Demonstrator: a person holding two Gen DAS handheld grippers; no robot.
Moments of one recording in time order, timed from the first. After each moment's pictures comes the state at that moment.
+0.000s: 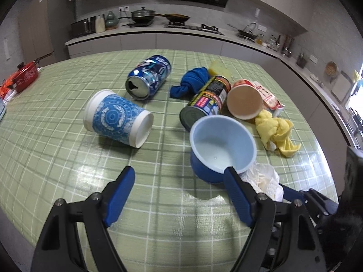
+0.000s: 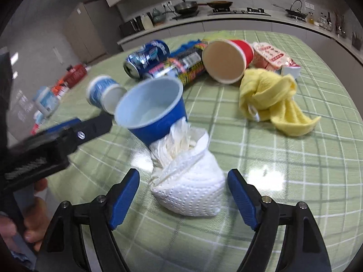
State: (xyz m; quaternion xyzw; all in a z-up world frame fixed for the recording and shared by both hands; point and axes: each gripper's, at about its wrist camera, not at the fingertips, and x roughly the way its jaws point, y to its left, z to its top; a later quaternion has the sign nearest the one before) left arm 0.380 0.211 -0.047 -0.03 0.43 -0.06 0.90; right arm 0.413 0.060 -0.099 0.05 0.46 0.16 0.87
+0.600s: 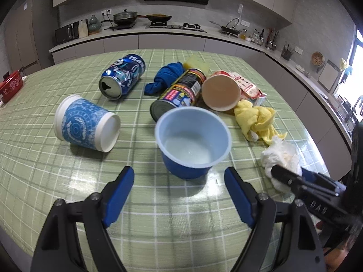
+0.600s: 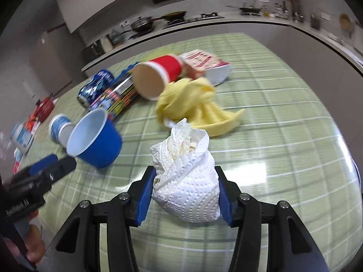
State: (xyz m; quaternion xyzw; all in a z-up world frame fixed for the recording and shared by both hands) left arm 0.372 0.181 -0.054 -0.01 0.42 -0.10 0.90; right arm 0.406 -0.021 -0.090 0.12 0.43 0.04 0.89
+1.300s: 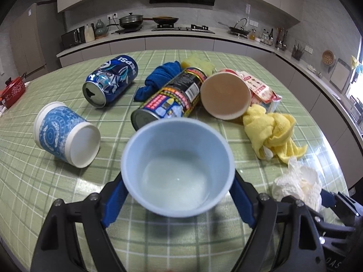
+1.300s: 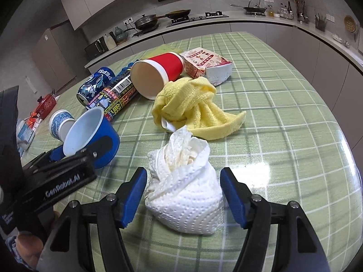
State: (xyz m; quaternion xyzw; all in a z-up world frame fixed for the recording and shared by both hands) left arm 0.406 0.149 -0.074 0.00 0.41 -0.06 0.91; right arm 0.412 -0.022 -0.097 0.11 0.43 0.06 0.89
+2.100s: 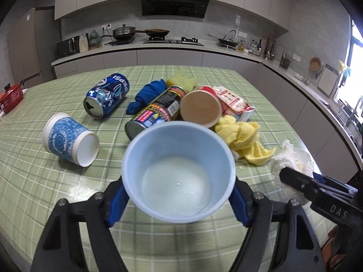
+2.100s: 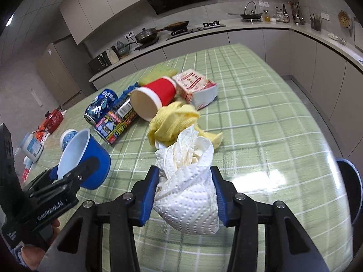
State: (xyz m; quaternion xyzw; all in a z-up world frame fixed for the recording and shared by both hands) left arm 0.366 0.135 -0.041 -0.01 0.38 -0.10 0.92; right arm 0.399 -0.055 -0.064 0.14 0.40 0.07 0.90
